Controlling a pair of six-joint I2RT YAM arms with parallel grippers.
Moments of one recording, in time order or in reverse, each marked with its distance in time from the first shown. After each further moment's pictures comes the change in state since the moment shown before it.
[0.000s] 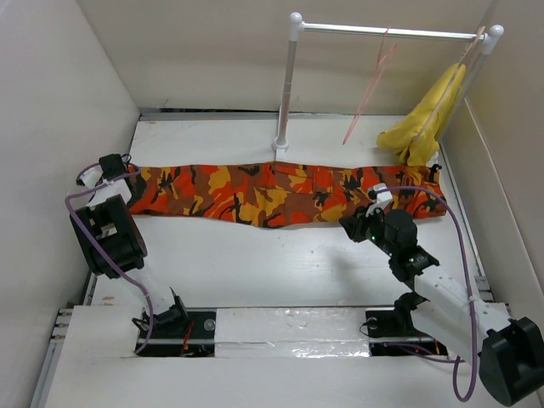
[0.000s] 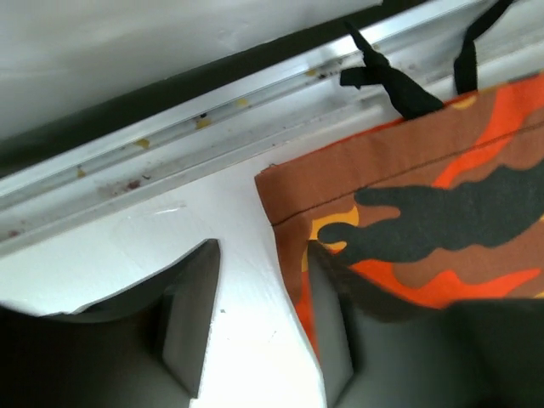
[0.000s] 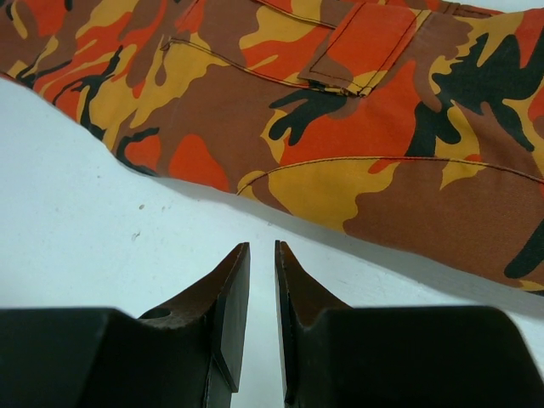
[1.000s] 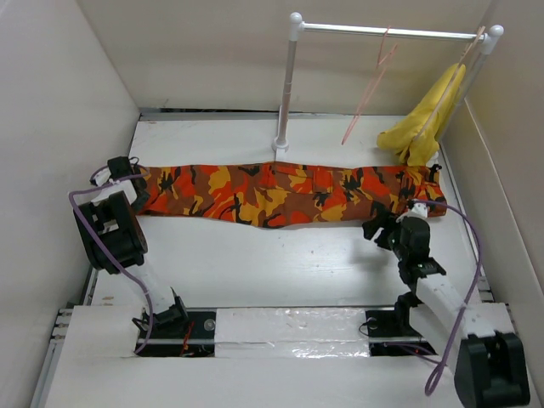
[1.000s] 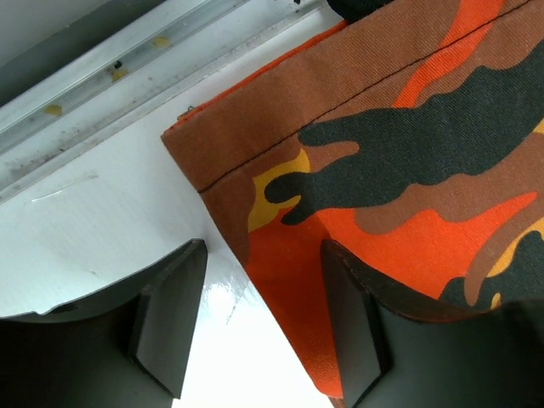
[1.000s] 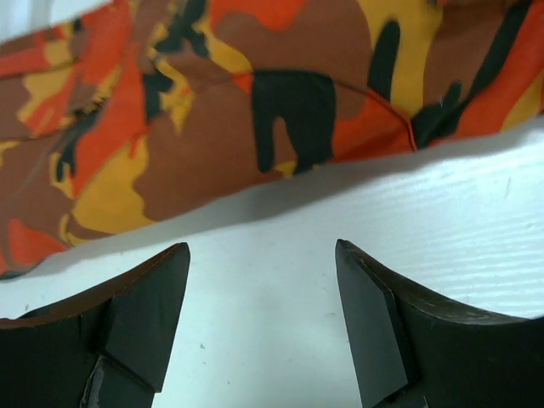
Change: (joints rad) left arm -0.033 0.031 -0.025 0.020 0.132 0.035; right arm -0.289 -0.107 -0.127 -0.116 0.189 0.245
